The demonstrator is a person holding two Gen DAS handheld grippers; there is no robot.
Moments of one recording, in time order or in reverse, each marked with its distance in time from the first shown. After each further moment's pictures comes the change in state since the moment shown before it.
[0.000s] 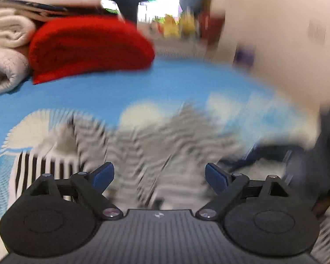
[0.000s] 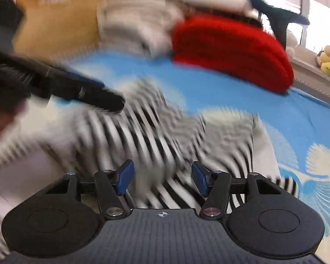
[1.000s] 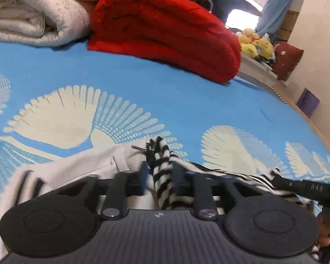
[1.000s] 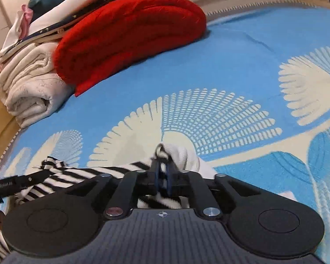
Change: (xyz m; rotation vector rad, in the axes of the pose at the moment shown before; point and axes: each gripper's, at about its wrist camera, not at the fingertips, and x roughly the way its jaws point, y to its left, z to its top) left arm 0.086 0.124 0.040 -0.428 -0.040 0.137; right arm 0.103 -0.168 0.031 0.790 -0.061 -0.008
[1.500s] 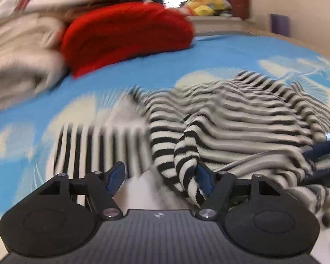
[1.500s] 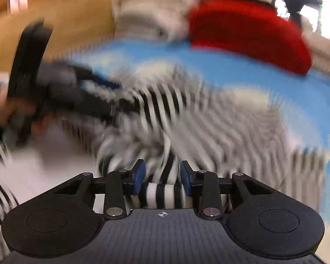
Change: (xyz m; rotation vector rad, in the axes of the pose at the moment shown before) left arm -0.070 -0.025 -0.111 0.418 -0.047 0.069; right arm -0.098 0.077 -0.172 -0.743 0.045 0.238
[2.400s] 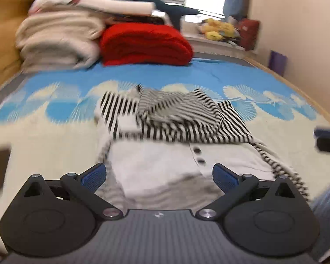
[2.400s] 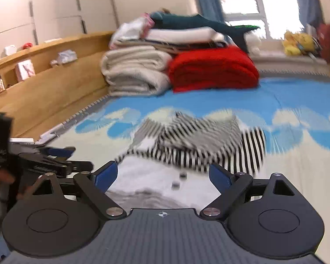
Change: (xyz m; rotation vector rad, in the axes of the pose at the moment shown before) left arm -0.349 -0.076 -0.055 -0.239 0.057 0.025; right arm -0.304 0.128 -0.021 0.382 -0.139 -0.137
